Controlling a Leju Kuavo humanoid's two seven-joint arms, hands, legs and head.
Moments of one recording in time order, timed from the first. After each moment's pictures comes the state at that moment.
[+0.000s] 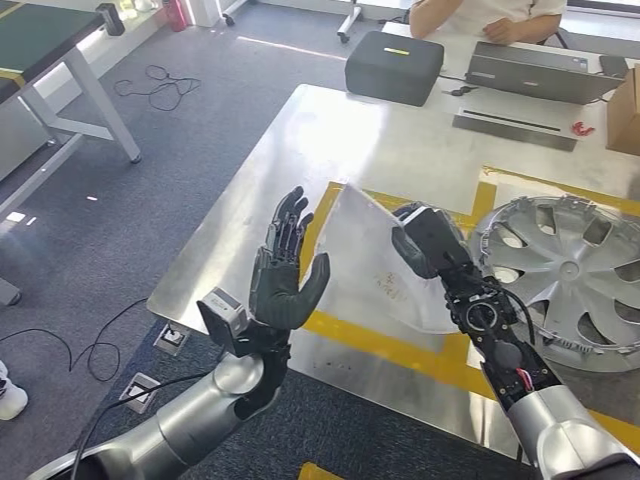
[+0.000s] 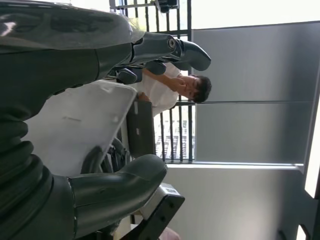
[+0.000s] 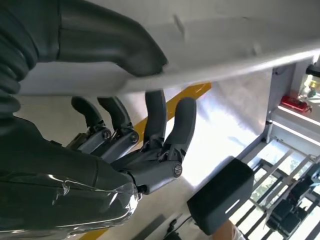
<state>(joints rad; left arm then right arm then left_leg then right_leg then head) -0.31 0.05 -0.60 -1.53 0.20 0.42 -0.61 -0.81 0.17 0.80 -0.68 0.04 -0.17 -0.32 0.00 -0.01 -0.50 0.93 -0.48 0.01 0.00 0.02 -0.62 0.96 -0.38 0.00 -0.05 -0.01</state>
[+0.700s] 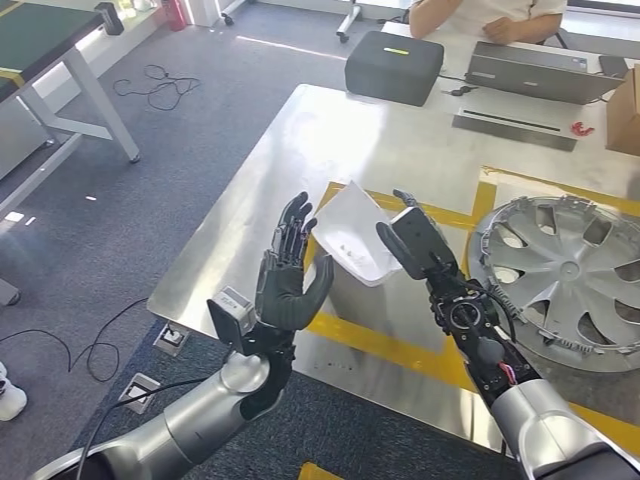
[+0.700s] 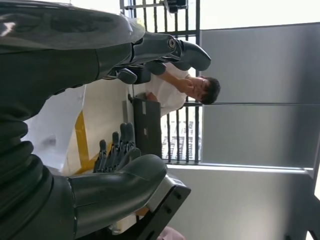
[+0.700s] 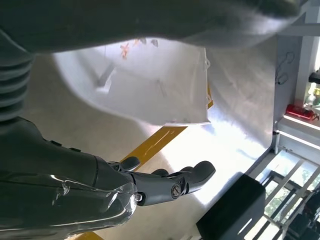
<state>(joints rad) -0.32 0.04 -0.62 -1.47 0.23 0.43 -0.64 -0.84 0.22 0.82 -0.57 -0.05 -0.18 -0.35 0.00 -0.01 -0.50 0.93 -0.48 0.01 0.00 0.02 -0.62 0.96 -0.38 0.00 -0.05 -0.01</state>
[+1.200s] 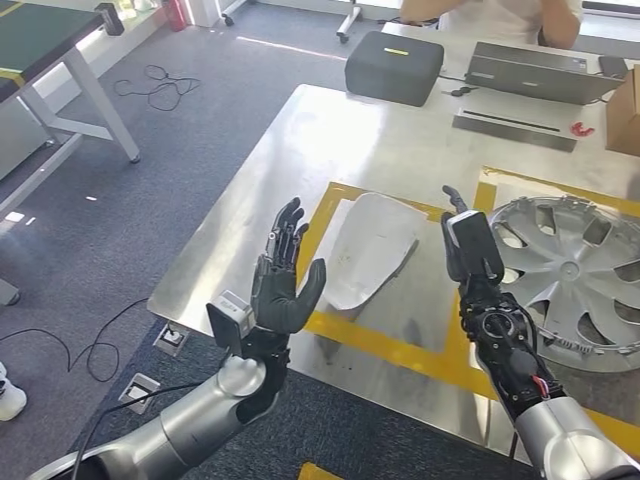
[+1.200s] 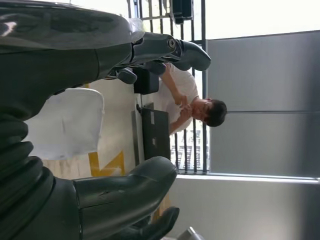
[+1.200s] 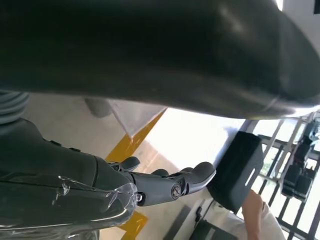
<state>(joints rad) -0.30 0.05 -0.62 -1.46 0.23 0.47 -0.63 -0.76 0.12 0.76 -0.70 -0.20 -0.24 -0.42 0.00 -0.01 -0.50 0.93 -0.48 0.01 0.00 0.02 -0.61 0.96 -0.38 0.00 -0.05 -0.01</state>
